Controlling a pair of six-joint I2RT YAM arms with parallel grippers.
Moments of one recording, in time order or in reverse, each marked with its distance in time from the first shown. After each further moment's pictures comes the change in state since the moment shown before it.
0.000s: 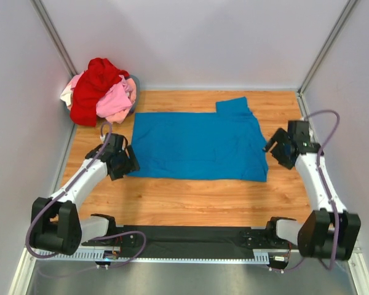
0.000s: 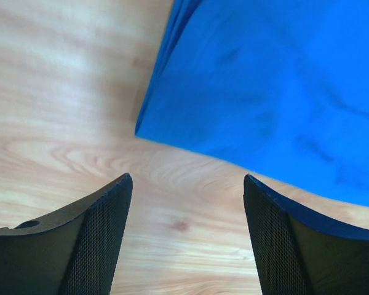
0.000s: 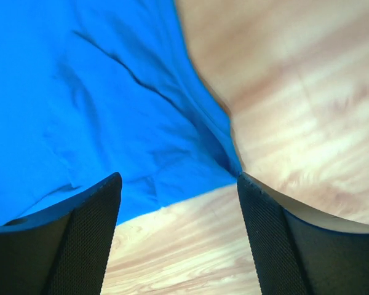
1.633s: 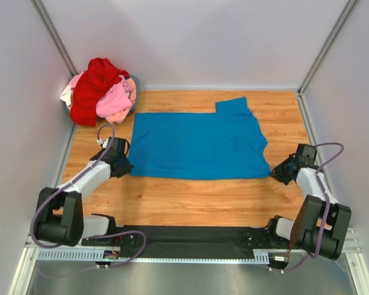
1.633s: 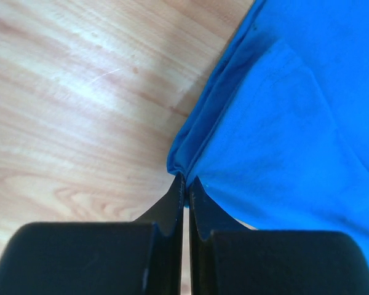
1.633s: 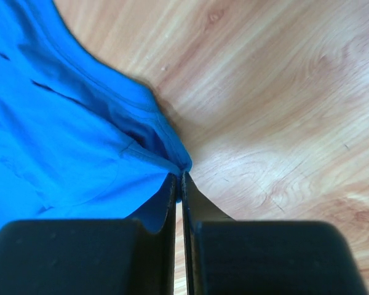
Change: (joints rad) left arm 0.005 0.093 -0.147 0.251 -0.137 -0.113; right arm -0.305 -0.042 -0.455 0.306 -0.269 0.092
